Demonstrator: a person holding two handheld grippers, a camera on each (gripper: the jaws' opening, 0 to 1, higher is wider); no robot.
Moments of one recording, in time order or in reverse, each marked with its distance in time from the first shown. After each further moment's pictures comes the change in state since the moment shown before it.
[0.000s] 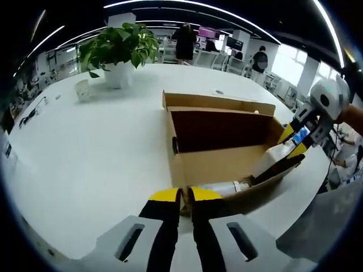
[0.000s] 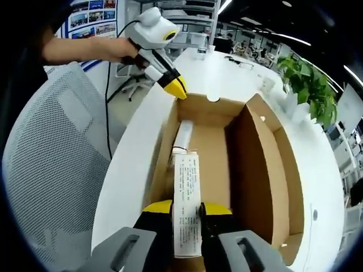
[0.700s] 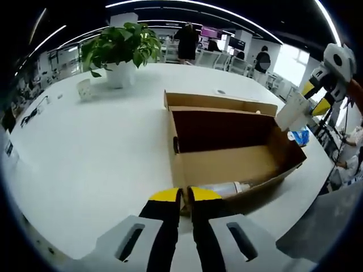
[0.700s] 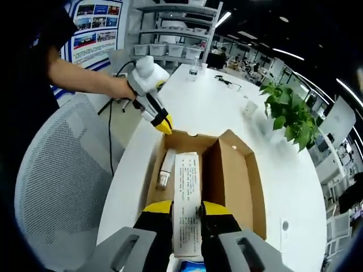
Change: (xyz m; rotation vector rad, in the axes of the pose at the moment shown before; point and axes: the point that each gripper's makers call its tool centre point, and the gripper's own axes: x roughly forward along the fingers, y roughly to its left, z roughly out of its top) left arm -0.001 0.000 0.001 -0.002 0.003 0.018; right arm -0.092 -0.027 0.044 -0.037 -0.087 -0.082
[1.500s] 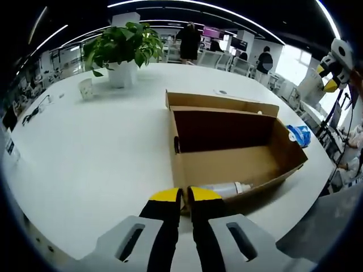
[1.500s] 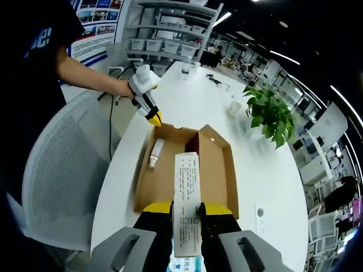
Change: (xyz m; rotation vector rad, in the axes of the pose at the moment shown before) left arm 0.000 -0.001 -0.001 -0.009 0.001 0.012; right arm -0.081 -0.026 -0.027 -0.032 0.051 -0.088
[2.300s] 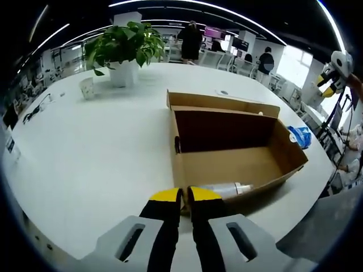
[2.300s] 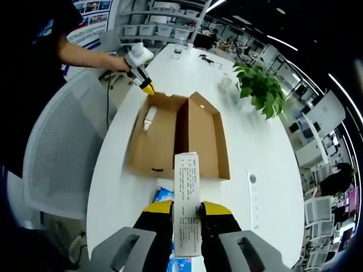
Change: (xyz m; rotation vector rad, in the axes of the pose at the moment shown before) left arm 0.000 0.000 0.000 -0.015 -0.002 0.005; right arm -0.039 -0.017 -0.087 0.025 0.152 -0.019
